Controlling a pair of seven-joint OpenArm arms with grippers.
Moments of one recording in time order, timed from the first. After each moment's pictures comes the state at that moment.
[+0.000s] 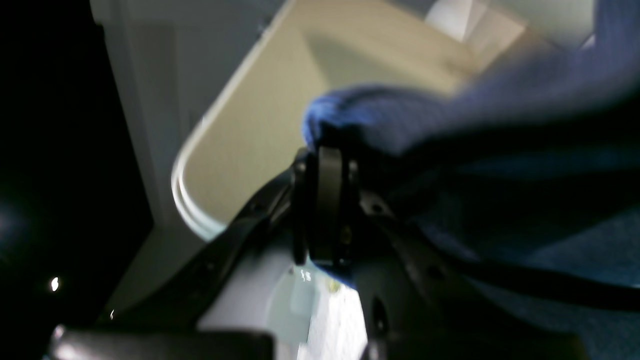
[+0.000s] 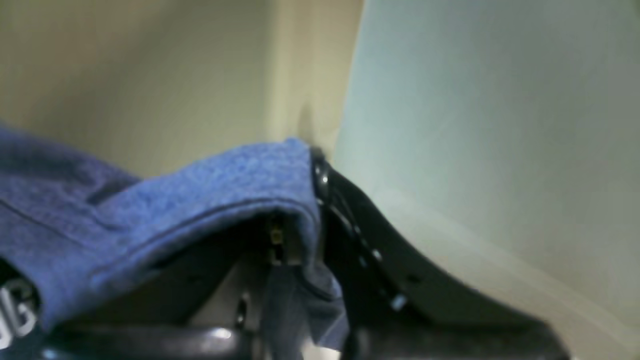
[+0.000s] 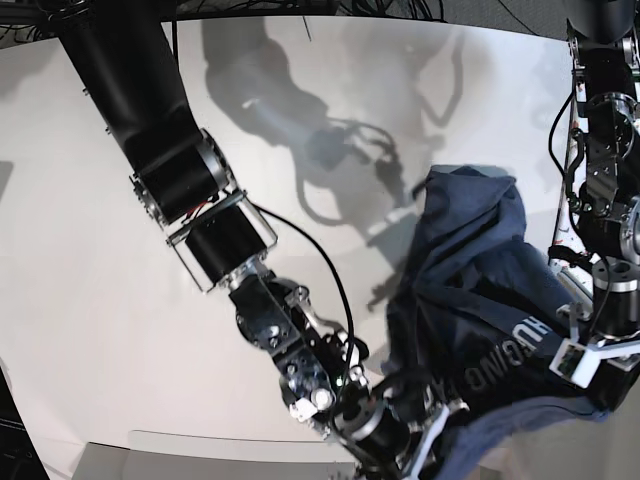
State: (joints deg) left arm -18.0 -34.9 -1.2 117.1 26.7 -19.2 41.2; right arm 56.2 -8.0 -35.8 63.5 18.3 1.7 -20.8
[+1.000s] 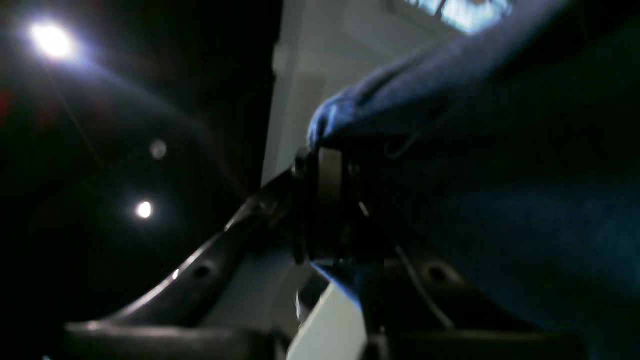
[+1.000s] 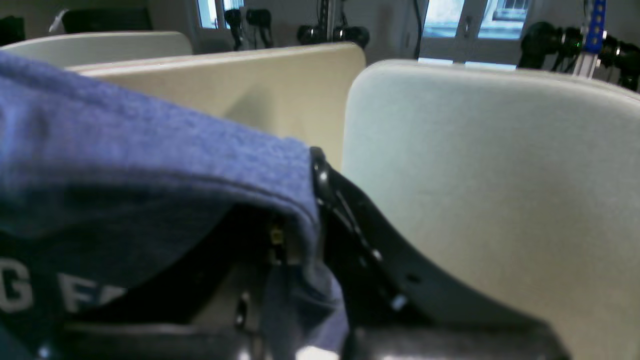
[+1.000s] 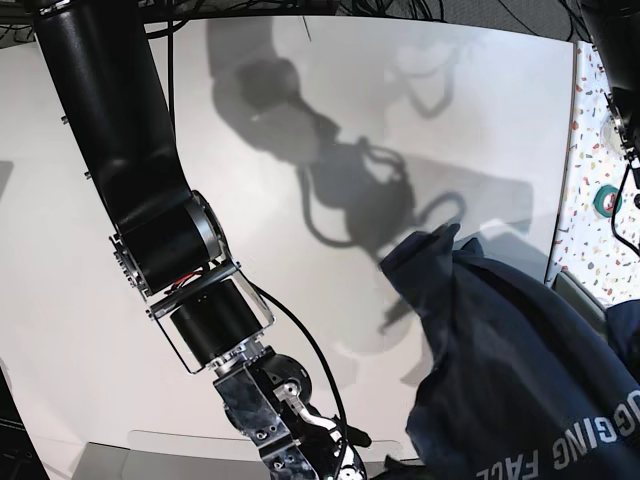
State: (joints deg) left arm -41.2 -41.5 -3.1 117.4 26.8 -19.8 33.8; right arm 70.9 -8.6 -35.9 51.8 33.8 2.0 -14.2
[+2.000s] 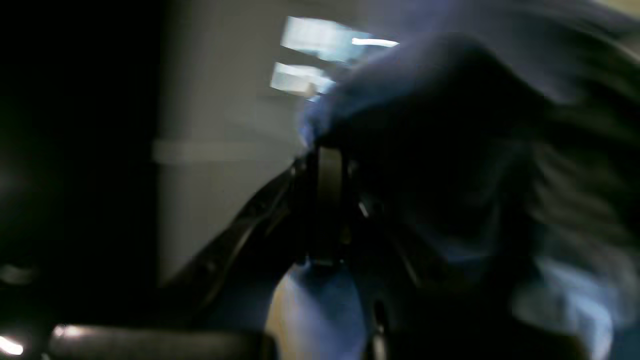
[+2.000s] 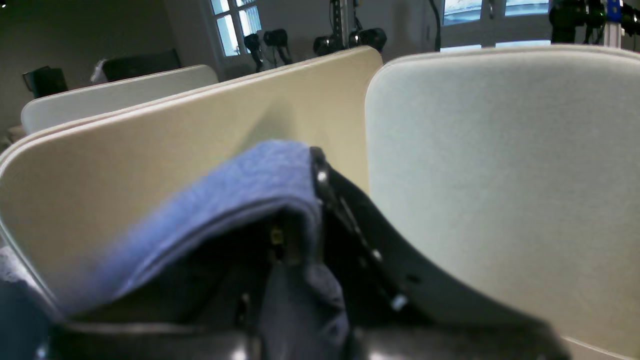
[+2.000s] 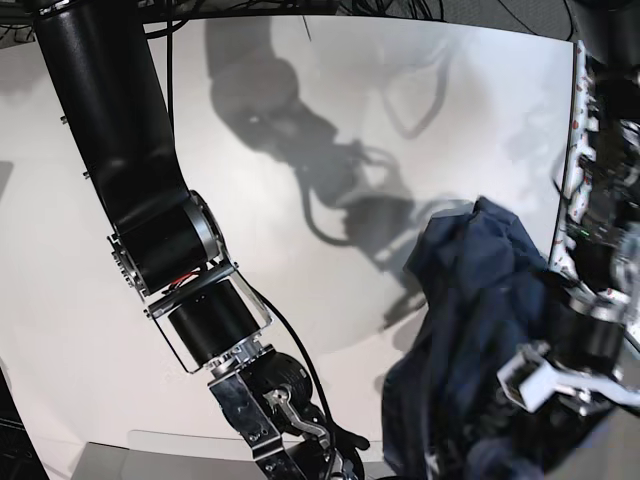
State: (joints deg) left arm -26.5 -35.1 7.8 117.6 27.2 -19.6 25.6; right arm 70.9 -8.3 -36.2 51.7 43.8 1.4 -14.5
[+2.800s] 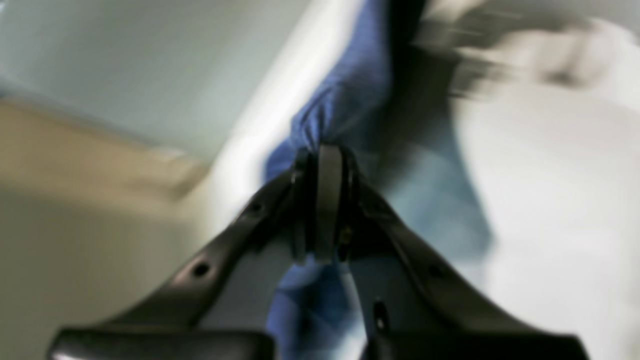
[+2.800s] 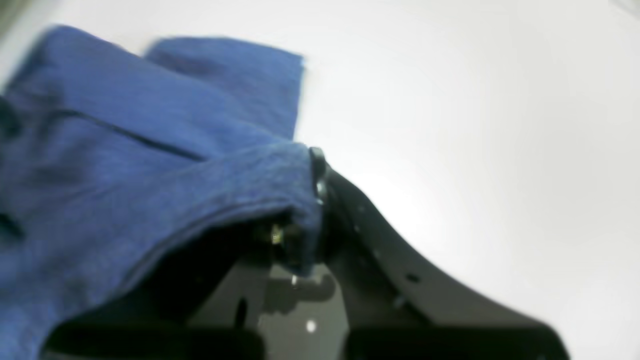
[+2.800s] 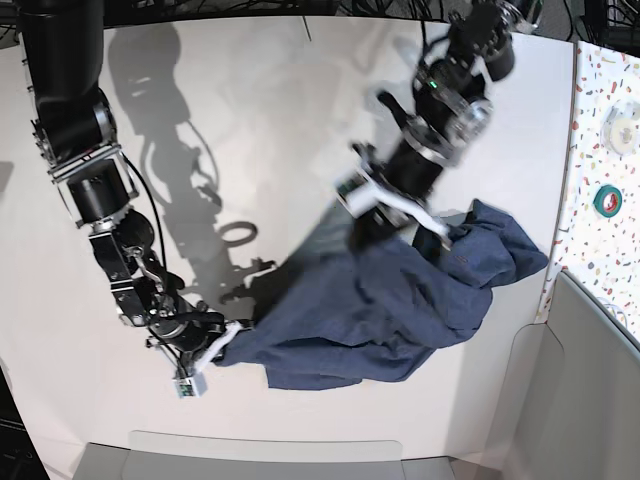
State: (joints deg) left arm 7.6 -16.1 28.1 117.6 27.9 -19.1 25.9; right arm 42.5 19.9 -36.3 52.1 43.6 6.0 -25.4
